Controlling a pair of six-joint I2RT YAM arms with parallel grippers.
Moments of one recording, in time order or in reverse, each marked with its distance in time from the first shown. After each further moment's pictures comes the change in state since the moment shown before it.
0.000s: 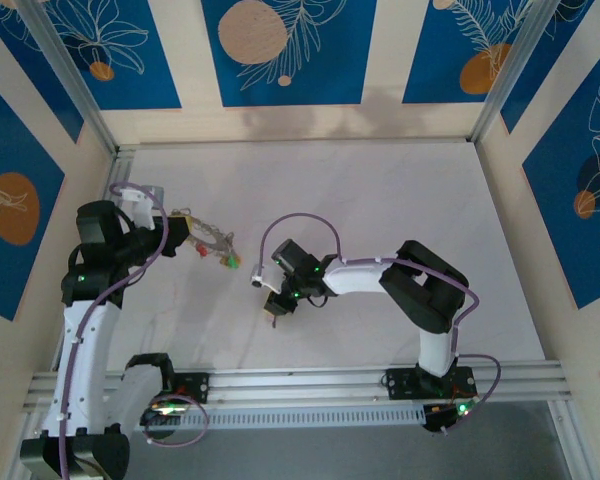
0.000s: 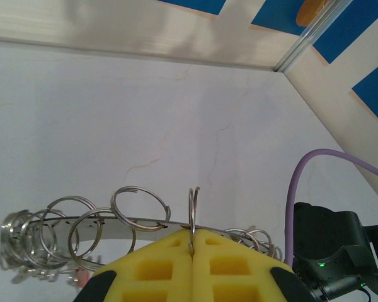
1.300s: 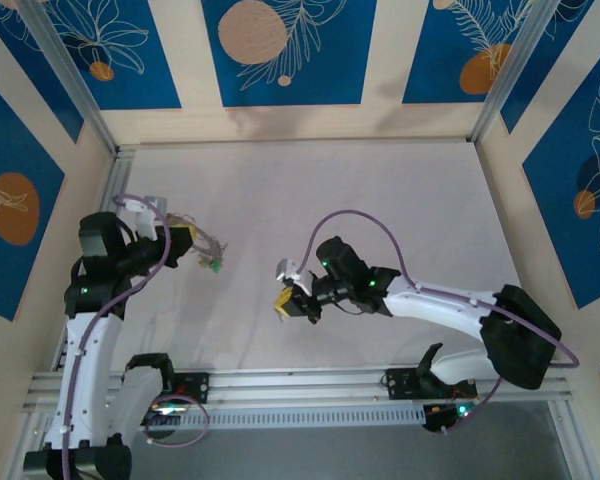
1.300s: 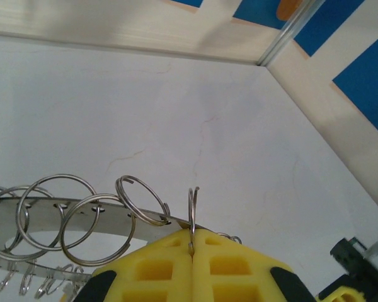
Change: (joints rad) left arm 0.000 -0.085 -0.092 0.030 0.066 -0.006; right arm -0.043 -0.569 -0.287 0.110 -0.237 0.093
